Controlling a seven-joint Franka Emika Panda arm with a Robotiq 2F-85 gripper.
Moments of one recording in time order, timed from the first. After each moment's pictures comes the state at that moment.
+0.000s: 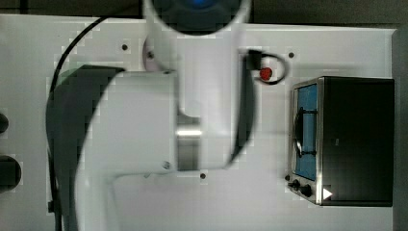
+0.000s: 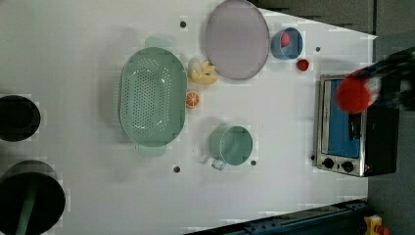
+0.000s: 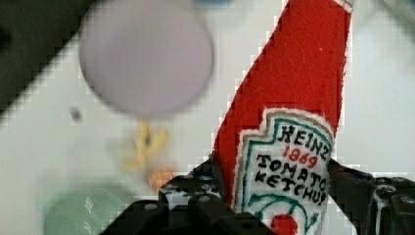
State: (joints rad) arm 0.11 0.09 -0.03 -1.63 0.05 0.07 0.08
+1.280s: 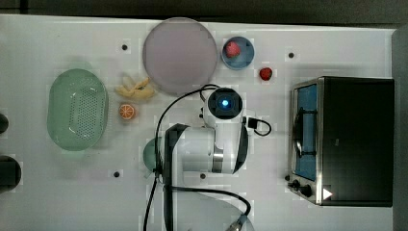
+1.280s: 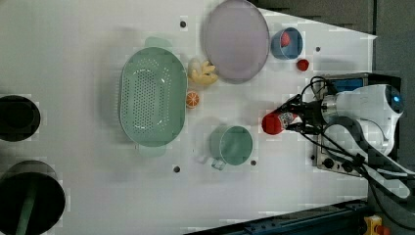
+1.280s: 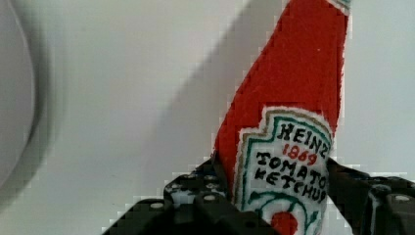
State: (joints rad) arm 0.05 0.31 -0.11 -2.28 0.01 0.86 0.08
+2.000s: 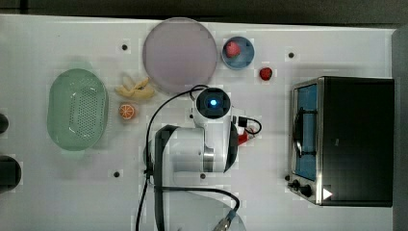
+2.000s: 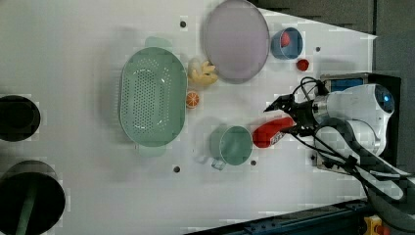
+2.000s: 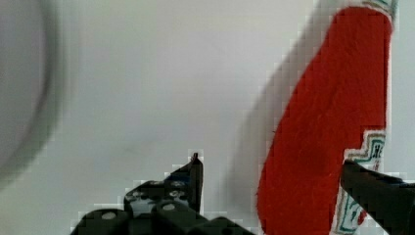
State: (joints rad) arm 0.07 0.32 -0.07 -2.28 0.01 0.87 0.09
